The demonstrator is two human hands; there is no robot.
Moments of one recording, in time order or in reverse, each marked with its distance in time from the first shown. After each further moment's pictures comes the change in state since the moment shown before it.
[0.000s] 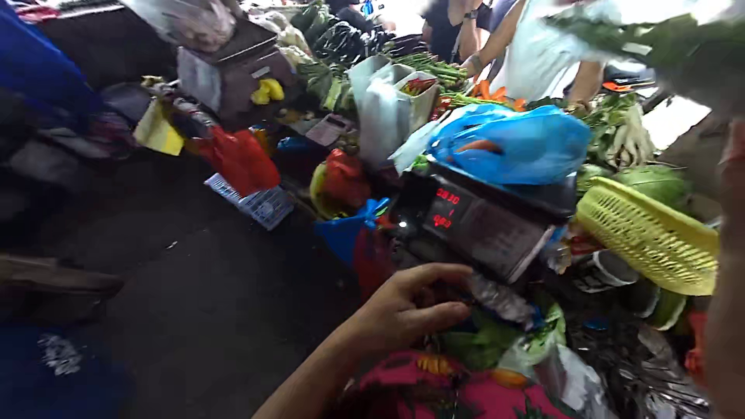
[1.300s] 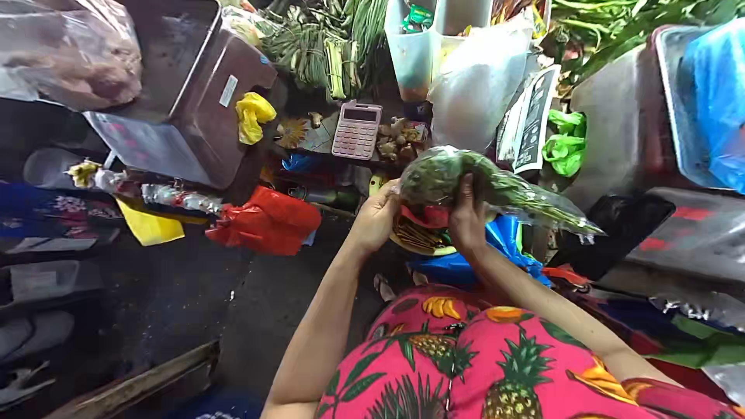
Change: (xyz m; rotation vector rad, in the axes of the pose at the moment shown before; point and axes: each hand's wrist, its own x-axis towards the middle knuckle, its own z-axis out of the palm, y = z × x) left_hand 0.071 -0.103 -0.437 0.137 0.133 -0.540; right_hand 0.129 0.236 0.593 0.117 0.721 0.577
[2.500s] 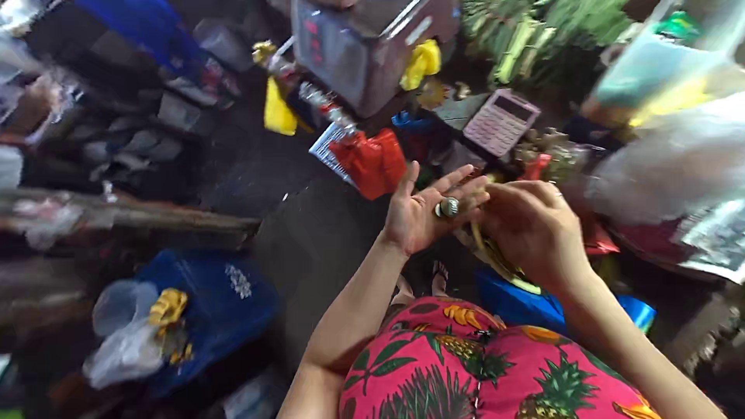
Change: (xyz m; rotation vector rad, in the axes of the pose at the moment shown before) left_hand -0.102 -0.011 -0.086 -1.083 0.079 0.039; right_hand -0.012 -0.041 0.094 -0.786 -0.872 -0.628
